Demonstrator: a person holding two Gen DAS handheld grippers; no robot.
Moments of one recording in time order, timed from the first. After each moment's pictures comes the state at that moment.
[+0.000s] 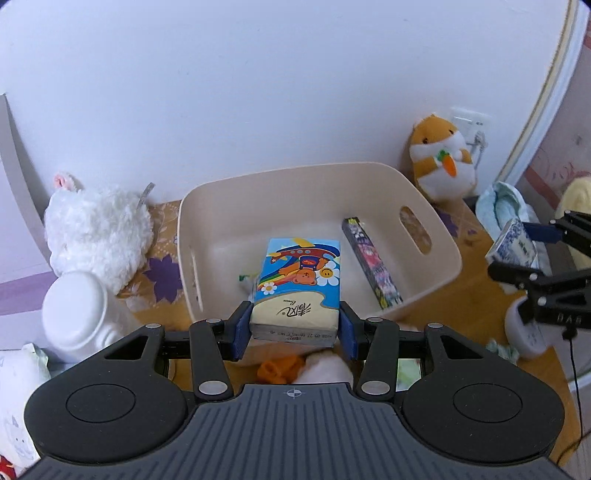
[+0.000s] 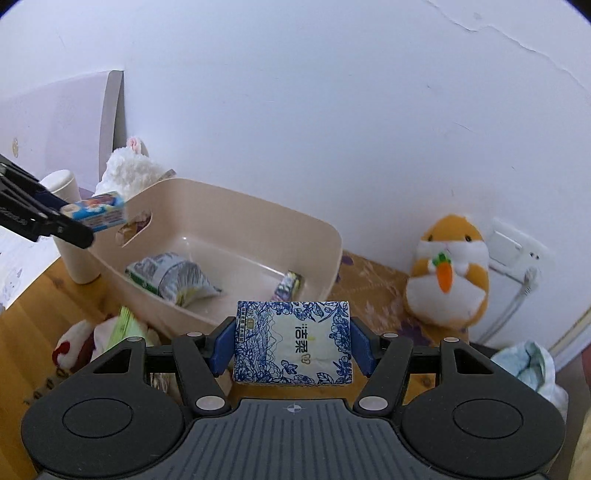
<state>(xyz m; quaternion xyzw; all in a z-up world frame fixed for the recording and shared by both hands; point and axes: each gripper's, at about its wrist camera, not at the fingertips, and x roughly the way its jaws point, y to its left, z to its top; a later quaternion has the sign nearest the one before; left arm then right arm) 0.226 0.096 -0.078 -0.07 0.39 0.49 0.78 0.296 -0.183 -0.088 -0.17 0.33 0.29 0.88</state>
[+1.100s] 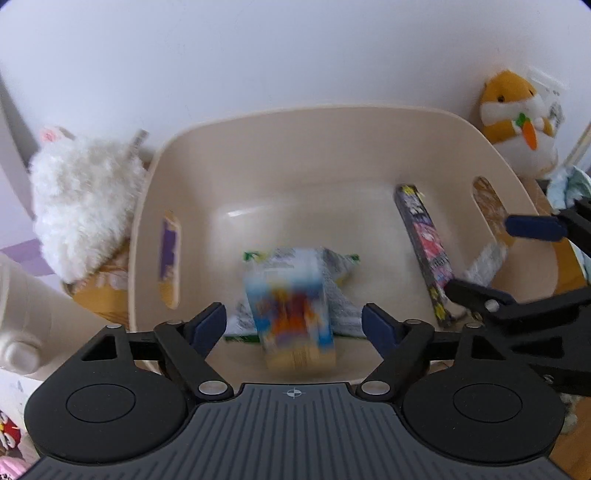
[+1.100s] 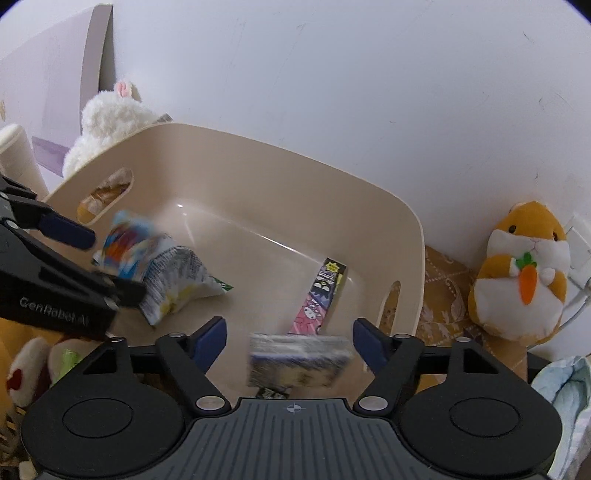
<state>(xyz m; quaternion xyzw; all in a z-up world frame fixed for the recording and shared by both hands) 0.259 0.158 -0.147 -0.08 0.43 0.58 0.68 0.359 -0.100 -0.162 -0.20 0.40 0.29 0.85</state>
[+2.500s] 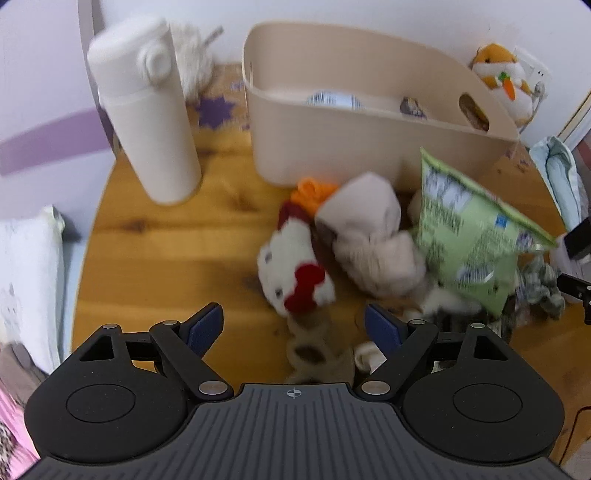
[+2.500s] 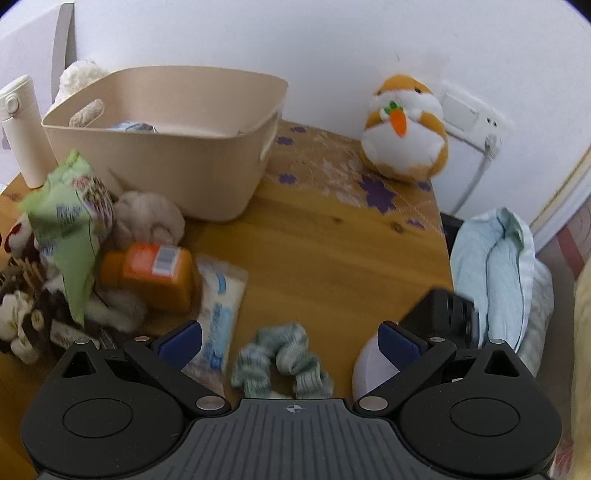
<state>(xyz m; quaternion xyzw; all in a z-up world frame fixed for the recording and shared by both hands) 0.154 0.023 -0.177 -0.18 0.42 0.61 0.65 0.237 -0.253 -0.180 -0.17 0.44 0.18 0.86</state>
